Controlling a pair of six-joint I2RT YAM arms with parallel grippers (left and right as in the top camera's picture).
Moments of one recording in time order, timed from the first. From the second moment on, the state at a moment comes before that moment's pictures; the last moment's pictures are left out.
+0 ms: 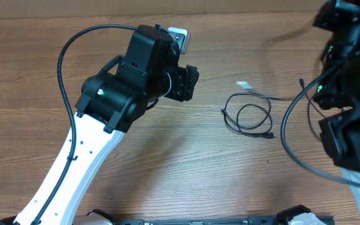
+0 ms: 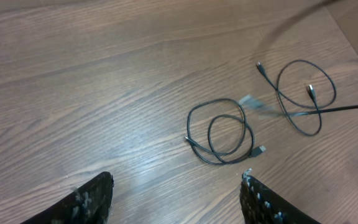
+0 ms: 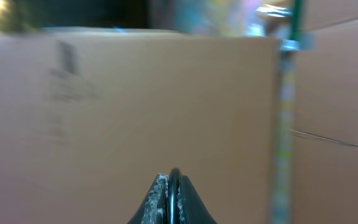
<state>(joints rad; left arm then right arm) -0.54 1.49 1.74 -1.01 0.11 -0.28 0.31 1.22 1.63 -0.12 0.71 -0.09</state>
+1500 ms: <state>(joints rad) -0.54 1.49 1.74 -1.16 0.05 -0.28 -0.42 1.65 1.63 -0.85 -0.28 0.26</state>
